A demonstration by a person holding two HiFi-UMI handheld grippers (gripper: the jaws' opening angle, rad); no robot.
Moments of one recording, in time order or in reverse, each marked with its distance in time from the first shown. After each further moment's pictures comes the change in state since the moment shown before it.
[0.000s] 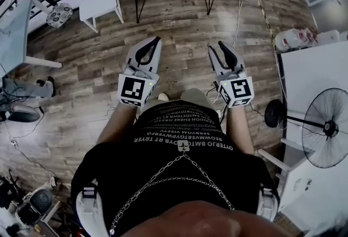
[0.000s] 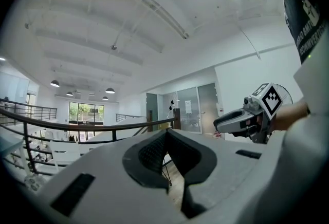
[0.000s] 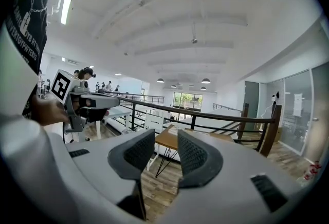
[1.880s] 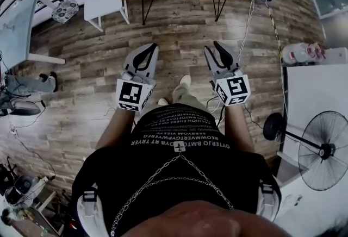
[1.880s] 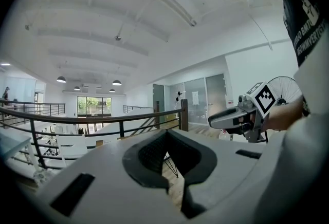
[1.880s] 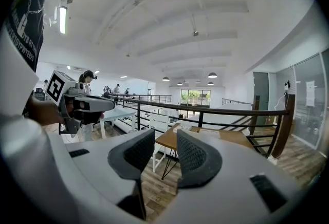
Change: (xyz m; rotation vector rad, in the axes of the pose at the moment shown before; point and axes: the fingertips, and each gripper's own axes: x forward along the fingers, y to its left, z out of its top) left arm 0.075 0.050 -0.037 -0.024 0.150 0.073; right arm 0.111 -0.060 -0.013 0.050 0.017 0.114
